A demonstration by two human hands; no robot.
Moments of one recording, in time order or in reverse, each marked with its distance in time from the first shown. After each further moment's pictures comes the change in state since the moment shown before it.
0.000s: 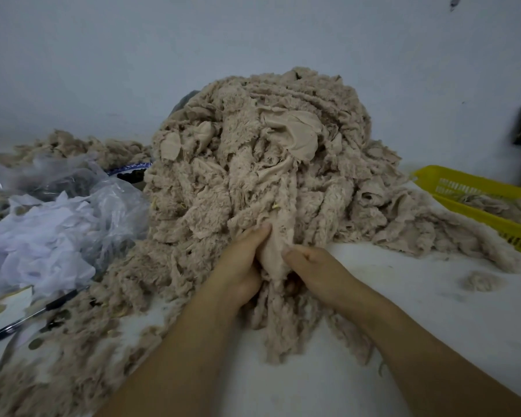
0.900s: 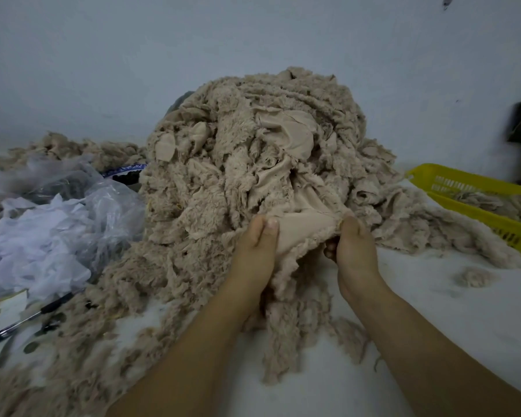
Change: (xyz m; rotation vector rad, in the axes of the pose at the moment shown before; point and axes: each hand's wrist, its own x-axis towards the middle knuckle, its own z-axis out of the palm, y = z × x) left_hand -0.015 -0.016 0.016 0.550 0.061 0.520; right_hand 0.015 0.010 -0.028 0.441 0.733 0.147
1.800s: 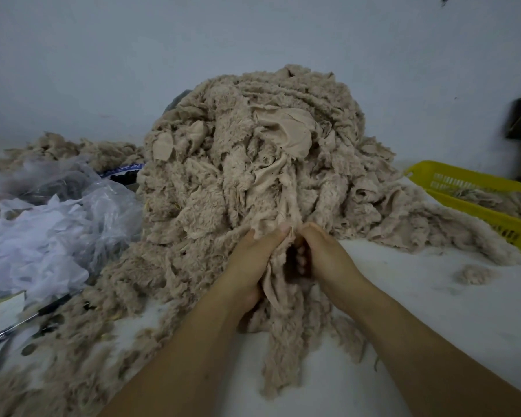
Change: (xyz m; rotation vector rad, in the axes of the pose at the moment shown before) left_hand 0.003 -0.002 -0.004 -0.497 -0.224 -0.353; right_hand -0.016 0.010 0.011 -0.129 -0.466 0.040
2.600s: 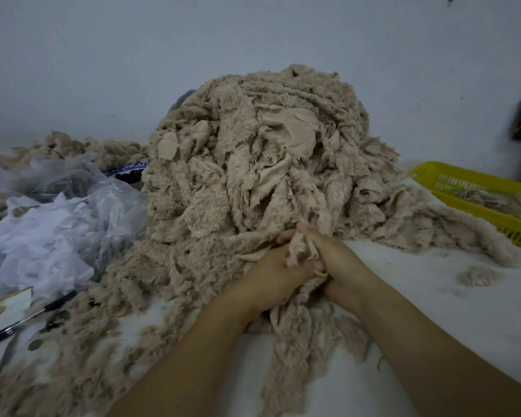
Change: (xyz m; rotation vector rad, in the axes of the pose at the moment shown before) left_hand -0.012 -0.008 0.005 0.542 -0.263 0.106; right_hand -0.002 -0.011 -0.004 0.233 -0.073 0.167
